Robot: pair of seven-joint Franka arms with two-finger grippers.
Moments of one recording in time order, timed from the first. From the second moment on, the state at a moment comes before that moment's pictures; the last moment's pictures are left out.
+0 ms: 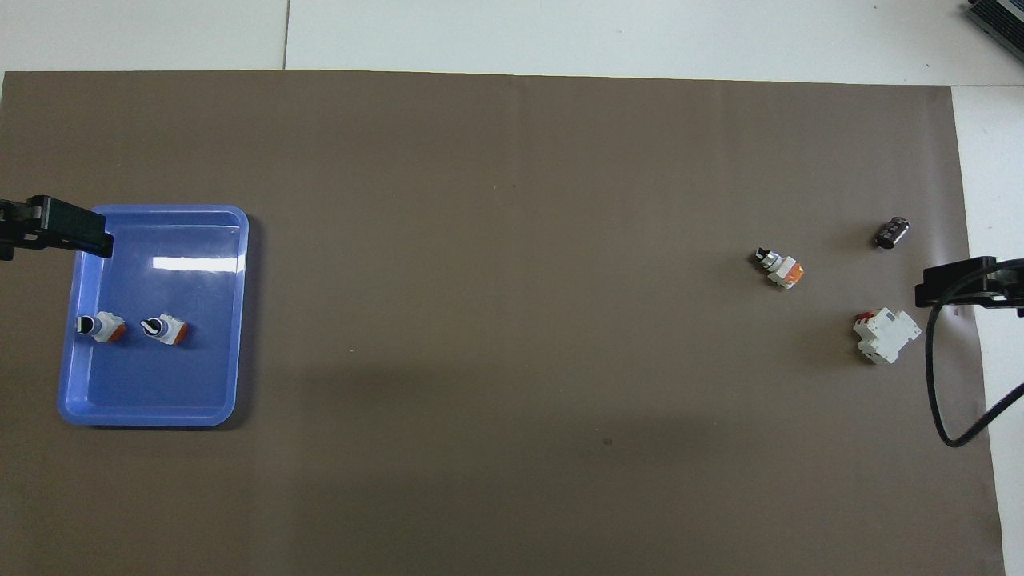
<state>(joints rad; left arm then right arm) 0.17 0.04 -0.22 -1.47 0.00 1.49 -0.02 0.04 -0.12 -0.06 -1.65 -0.04 1.51 0.10</state>
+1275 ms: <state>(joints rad) 0.17 0.04 -0.22 -1.47 0.00 1.49 -0.02 -0.03 0.17 -0.06 -1.84 0.07 2.07 -0.65</state>
